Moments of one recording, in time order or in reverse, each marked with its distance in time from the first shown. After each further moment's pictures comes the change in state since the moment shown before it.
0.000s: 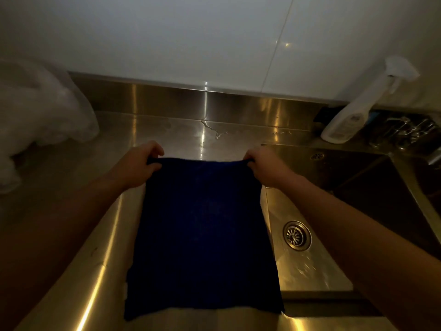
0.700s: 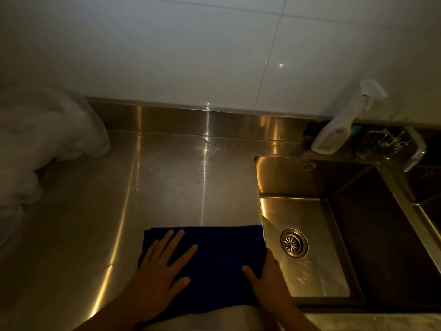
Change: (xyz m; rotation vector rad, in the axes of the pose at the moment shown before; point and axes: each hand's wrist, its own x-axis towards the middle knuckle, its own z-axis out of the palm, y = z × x) left_hand -0.199 0.028 0.075 0.350 -0.213 0.312; right_hand -0.199 -0.022 0.112 0.554 -0.050 0.602
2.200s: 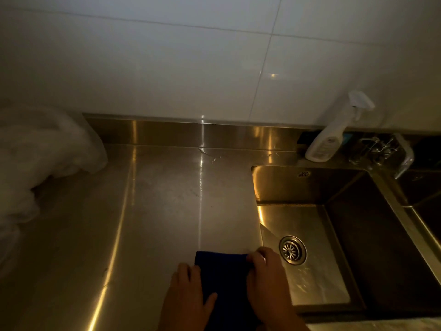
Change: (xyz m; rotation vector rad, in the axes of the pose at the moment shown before) left_hand 0.033 0.068 0.026 -0.273 -0.018 -0.439; right_hand -0.004 -0.017 -0.003 -0.456 0.338 -0.452
